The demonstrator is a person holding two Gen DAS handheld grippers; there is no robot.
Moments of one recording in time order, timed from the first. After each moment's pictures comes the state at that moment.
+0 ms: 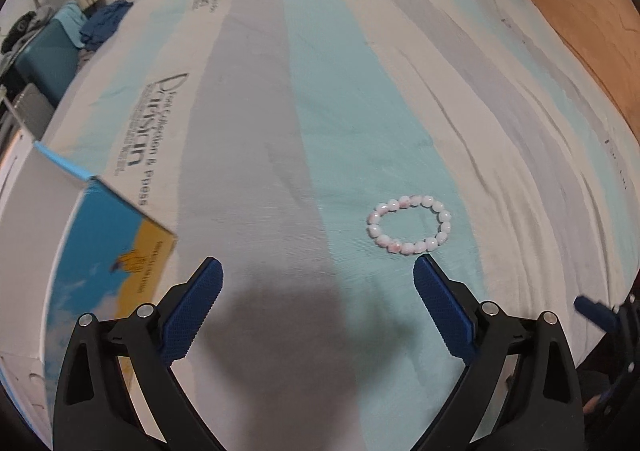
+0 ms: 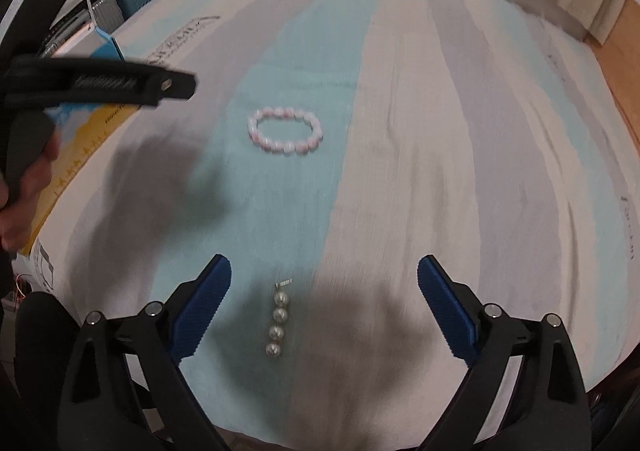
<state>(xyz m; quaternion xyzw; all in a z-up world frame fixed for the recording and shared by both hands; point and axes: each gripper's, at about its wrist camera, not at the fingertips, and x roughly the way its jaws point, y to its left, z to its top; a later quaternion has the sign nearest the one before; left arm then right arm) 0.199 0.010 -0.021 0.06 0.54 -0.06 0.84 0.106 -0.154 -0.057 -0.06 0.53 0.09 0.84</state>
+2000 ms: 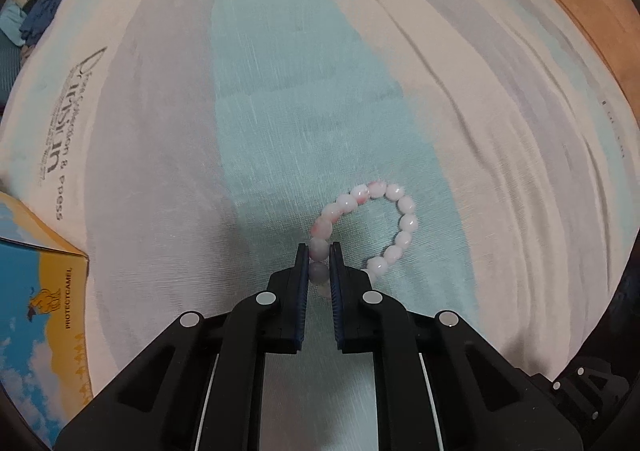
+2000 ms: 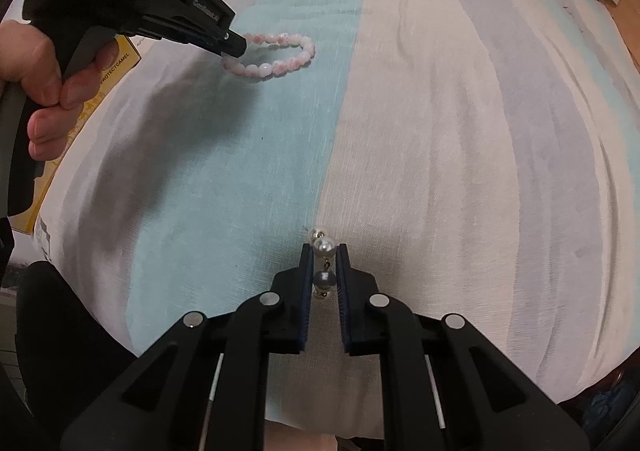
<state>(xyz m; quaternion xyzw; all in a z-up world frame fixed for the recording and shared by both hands) 0.247 -0.034 -0.081 0.07 0.61 -0.11 0.78 0.081 -0.172 -0.089 -0.03 0.58 0.11 0.81</state>
